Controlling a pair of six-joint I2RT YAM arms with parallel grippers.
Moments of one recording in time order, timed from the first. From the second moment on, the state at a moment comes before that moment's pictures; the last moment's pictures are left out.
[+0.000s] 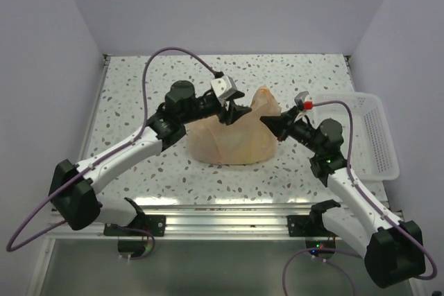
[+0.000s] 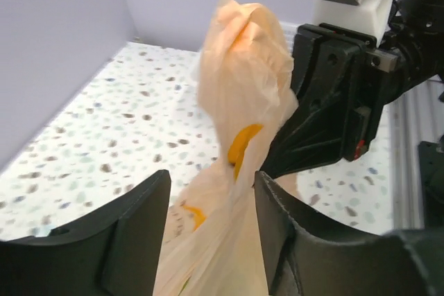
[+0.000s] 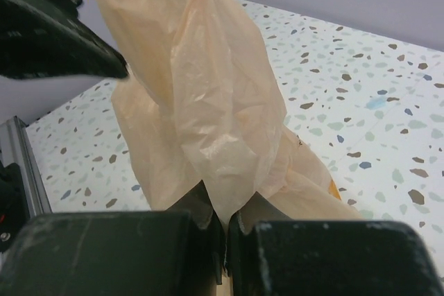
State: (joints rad) left arm -0.75 1.44 1.14 0.26 0.48 0.03; right arm 0.28 0.91 0.48 0.50 -0.59 0.28
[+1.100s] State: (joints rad) left arm -0.86 1.42 0.72 0.42 0.08 0.75; right arm 0.28 0.97 0.46 0.25 -0.43 0.40
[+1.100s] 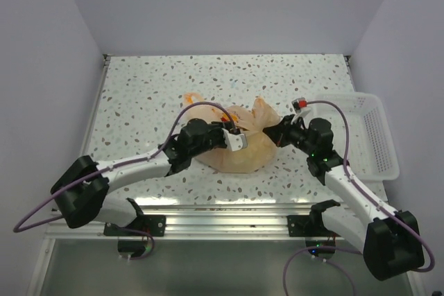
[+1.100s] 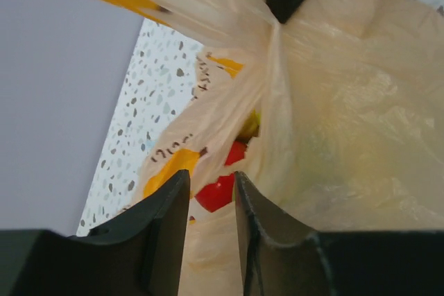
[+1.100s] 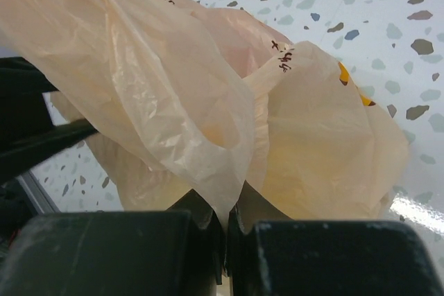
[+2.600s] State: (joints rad) left arm -0.75 1.32 1.03 0.10 0.39 0.32; right arm 0.28 1.00 0.47 0.30 -0.44 0.45
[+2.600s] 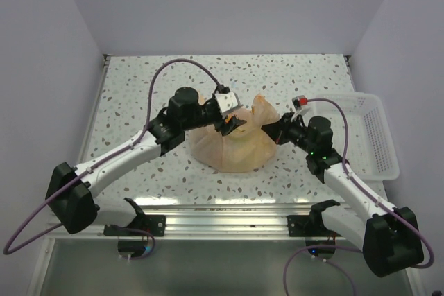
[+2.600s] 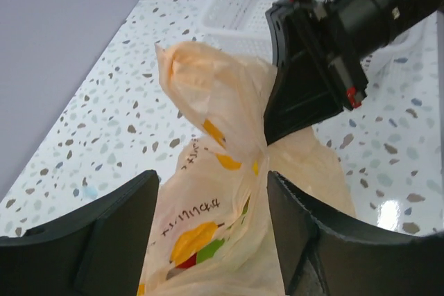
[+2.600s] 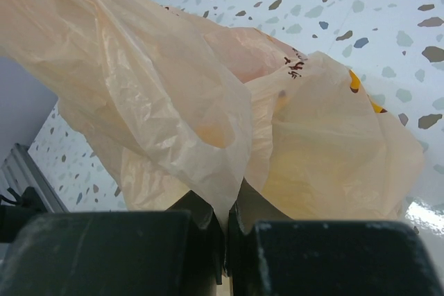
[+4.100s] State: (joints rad) left arm -0.72 1.66 1.16 0.34 0.58 -0.32; right arm 0.39 1.11 0.45 0.65 -0.44 0.40
